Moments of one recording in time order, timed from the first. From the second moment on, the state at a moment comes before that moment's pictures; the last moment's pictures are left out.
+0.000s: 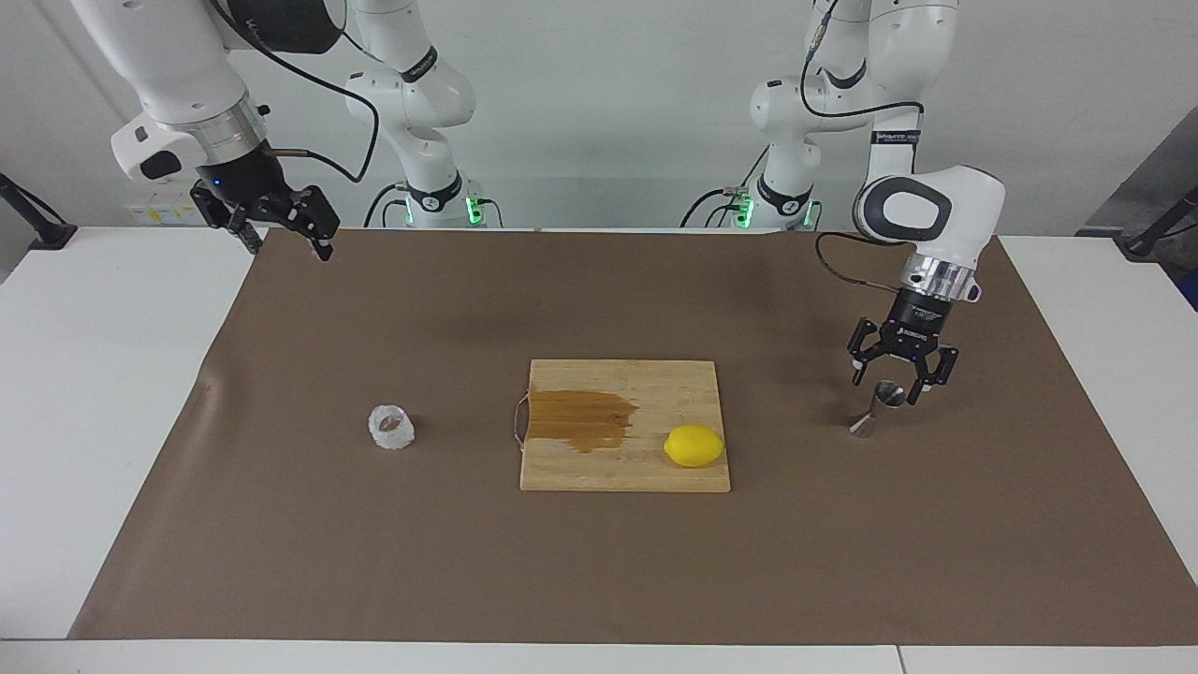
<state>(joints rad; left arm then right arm) 0.00 0.00 -0.08 -2.36 -1.24 2.85 -1.64 -0.01 0.00 -0.02 -1.55 0.00 1.54 0.10</state>
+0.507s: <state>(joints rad) 0.00 0.00 -0.08 -2.36 -1.24 2.85 -1.64 -0.01 0.00 -0.02 -1.55 0.00 1.54 0.10</state>
